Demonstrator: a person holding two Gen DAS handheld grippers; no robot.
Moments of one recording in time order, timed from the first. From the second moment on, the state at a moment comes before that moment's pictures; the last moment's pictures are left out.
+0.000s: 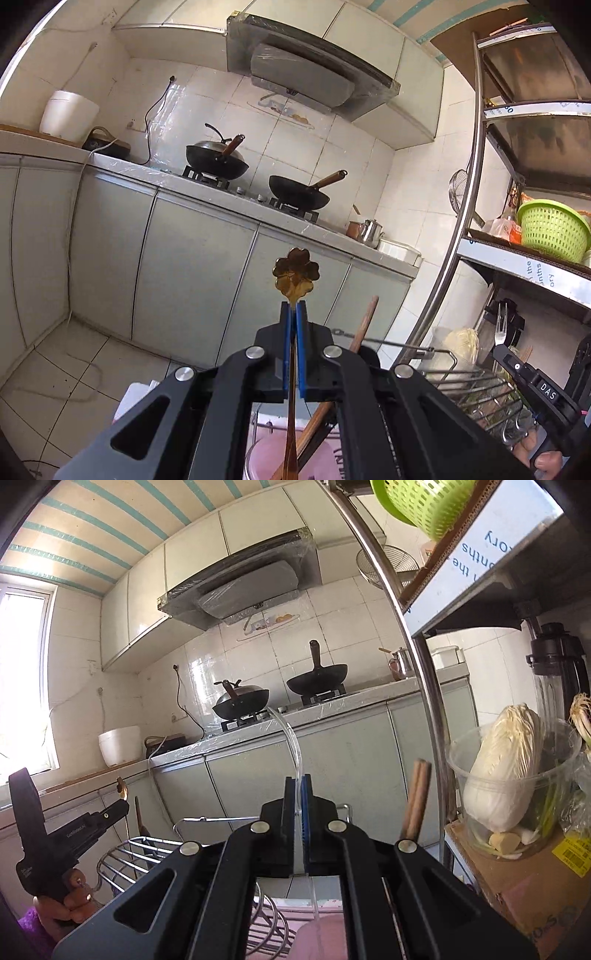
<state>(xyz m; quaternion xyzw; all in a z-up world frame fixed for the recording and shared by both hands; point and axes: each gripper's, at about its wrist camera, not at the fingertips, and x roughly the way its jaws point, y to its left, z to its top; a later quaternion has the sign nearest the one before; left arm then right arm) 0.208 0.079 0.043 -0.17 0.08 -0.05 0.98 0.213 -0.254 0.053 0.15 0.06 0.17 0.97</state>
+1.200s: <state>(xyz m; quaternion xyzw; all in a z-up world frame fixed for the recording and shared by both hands) 0.106 0.059 0.005 -0.15 0.24 -0.08 0.95 0.127 -0.262 0.011 0.14 0.26 0.13 0.95</state>
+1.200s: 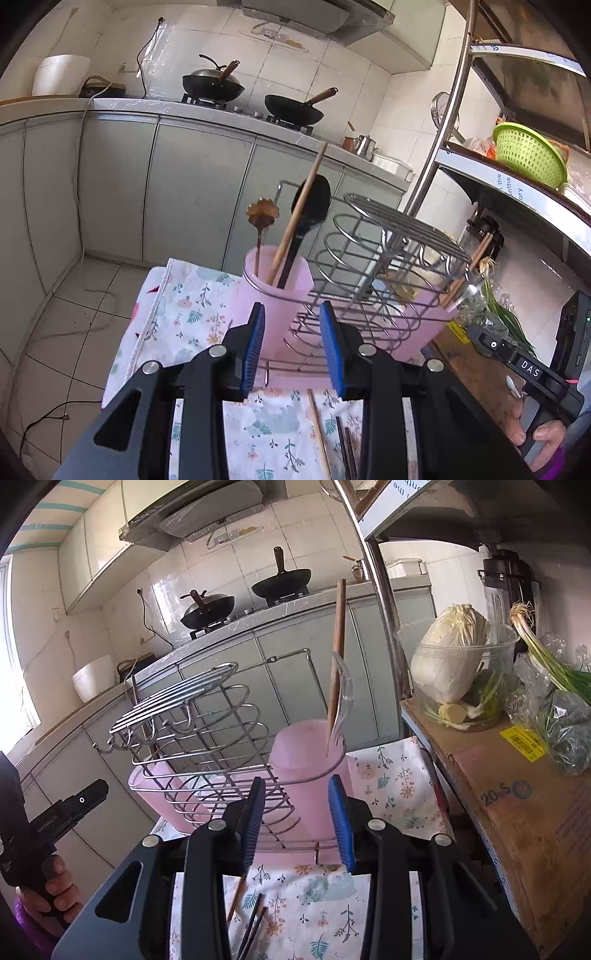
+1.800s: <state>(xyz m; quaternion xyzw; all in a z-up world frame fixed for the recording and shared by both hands) 0.109 -0.004 -0.065 -0.11 0.42 -0.11 0.89 0.078 -0.243 -0.031 0.12 0.34 0.16 0.92</state>
